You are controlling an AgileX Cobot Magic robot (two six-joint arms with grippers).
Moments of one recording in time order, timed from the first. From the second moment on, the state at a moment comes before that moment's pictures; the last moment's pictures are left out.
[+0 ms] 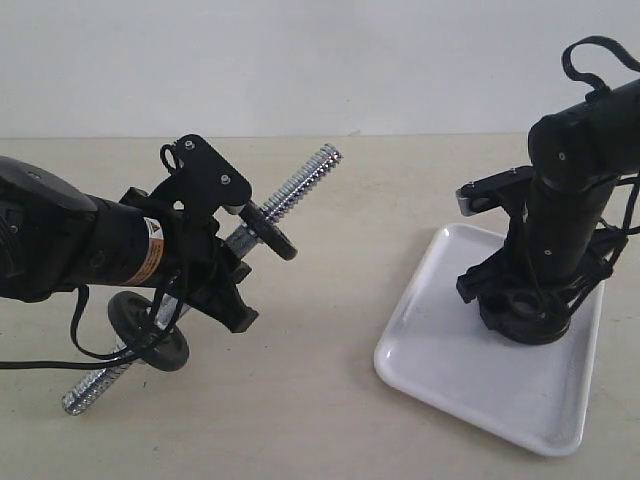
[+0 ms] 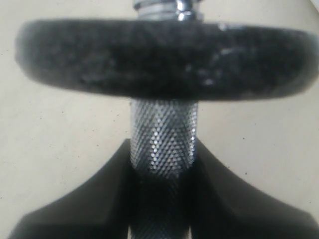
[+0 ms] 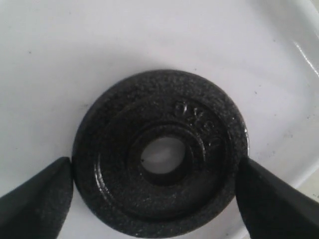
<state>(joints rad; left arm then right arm) -0.57 1.68 -0.80 1.73 0.06 -1.42 0.29 1.90 -1.08 -0.20 0.71 0.13</state>
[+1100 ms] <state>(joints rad) -0.57 1.68 -0.80 1.73 0.06 -1.42 0.29 1.93 -1.09 -0.30 0.68 0.21</state>
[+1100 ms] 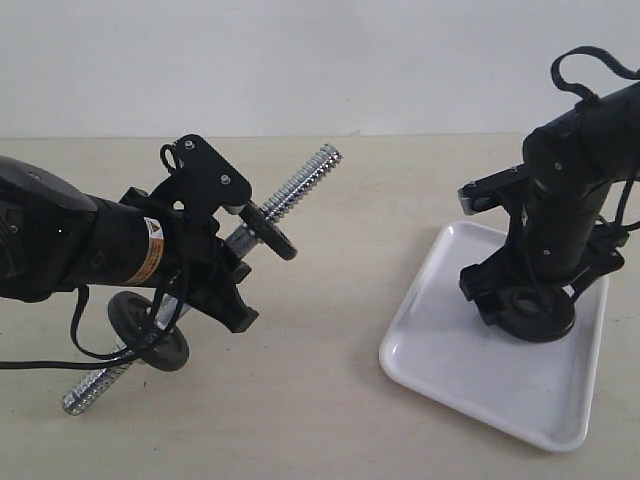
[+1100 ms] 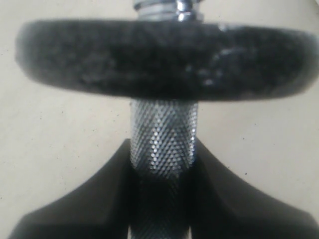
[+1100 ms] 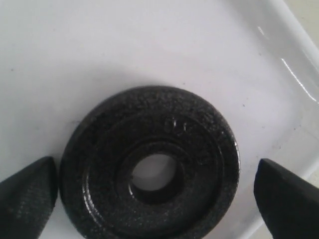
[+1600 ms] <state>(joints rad) -0.57 1.68 -0.80 1.73 0.06 -1.42 0.29 1.99 -1.13 -0.18 0.70 0.15</state>
